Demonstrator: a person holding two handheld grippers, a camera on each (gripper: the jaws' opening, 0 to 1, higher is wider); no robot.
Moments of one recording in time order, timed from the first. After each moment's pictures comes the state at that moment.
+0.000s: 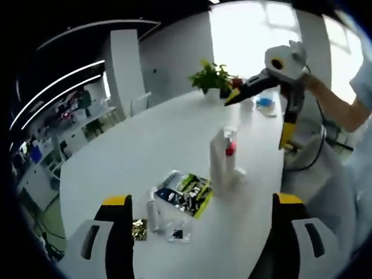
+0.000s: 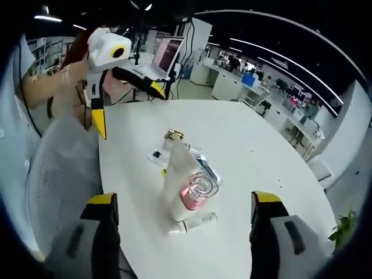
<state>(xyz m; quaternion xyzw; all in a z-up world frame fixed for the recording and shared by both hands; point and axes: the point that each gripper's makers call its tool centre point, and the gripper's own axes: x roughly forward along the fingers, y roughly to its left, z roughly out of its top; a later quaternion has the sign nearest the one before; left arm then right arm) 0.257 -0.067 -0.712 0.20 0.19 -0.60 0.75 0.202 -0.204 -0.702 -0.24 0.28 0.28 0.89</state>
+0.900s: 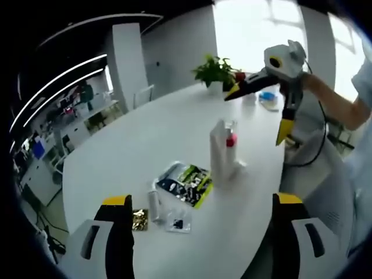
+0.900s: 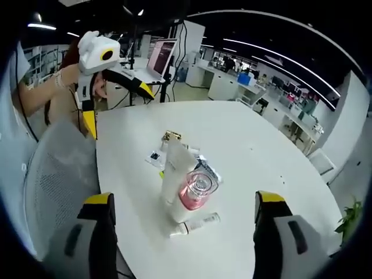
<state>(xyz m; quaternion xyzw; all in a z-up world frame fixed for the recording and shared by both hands) 0.256 -0.056 -0.720 0.21 0.21 -0.59 0.75 0.207 -0.210 -0.716 -0.22 0.27 0.28 0.89</state>
